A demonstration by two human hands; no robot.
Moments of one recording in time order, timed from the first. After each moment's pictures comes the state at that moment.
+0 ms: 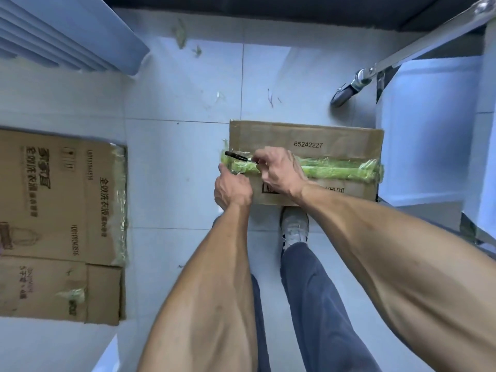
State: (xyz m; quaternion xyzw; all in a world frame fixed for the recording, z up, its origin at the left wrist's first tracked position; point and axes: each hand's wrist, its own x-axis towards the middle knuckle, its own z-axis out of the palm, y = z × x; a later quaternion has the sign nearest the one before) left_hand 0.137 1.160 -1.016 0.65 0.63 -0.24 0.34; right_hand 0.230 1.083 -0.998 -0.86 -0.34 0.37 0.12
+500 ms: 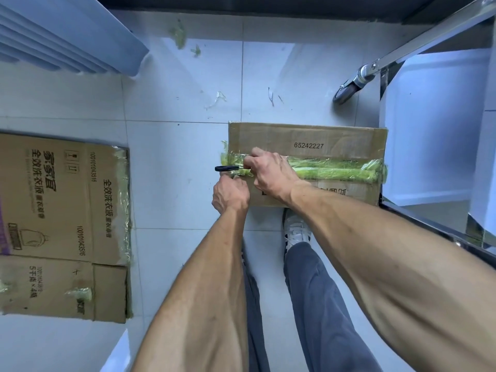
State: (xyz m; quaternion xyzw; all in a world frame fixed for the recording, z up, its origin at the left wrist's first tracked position) left_hand 0.133 1.159 -1.016 0.65 0.63 -0.26 0.33; right_hand 0.223 1.093 -1.003 -0.83 -0.41 0.37 0.08
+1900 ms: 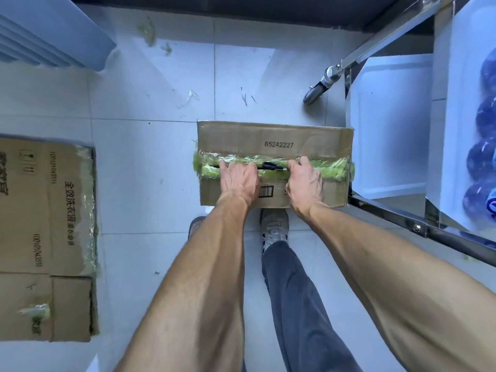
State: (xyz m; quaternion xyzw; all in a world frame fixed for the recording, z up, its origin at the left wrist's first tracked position) left_hand 0.165 1.109 -1.019 0.90 0.21 -0.33 0.18; right_hand 0.220 0.985 -0.992 -0.94 0.00 0.31 0.14
